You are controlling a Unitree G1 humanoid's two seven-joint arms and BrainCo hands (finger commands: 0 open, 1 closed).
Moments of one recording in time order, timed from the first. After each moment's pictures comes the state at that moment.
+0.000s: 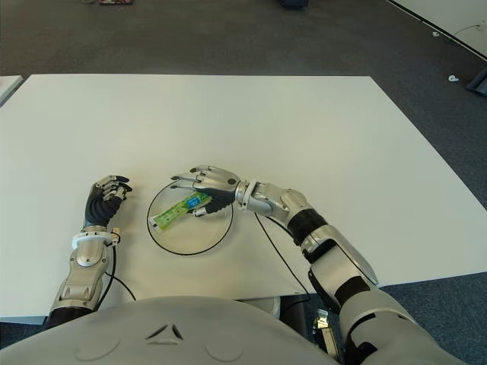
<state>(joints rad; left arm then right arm) 0.26 0.12 0.10 0.18 0.20 -0.21 0.18 -0.52 -0.36 0.68 0.66 -0.92 -0.82 -0.17</state>
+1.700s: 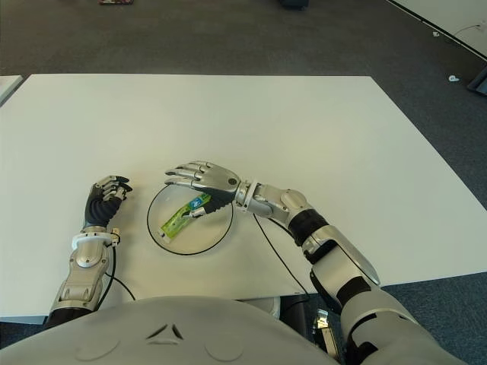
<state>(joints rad) 0.27 0.12 0.10 0.18 0.19 -0.22 0.18 -0.51 -0.37 0.70 0.63 -0.95 -0.84 -0.35</state>
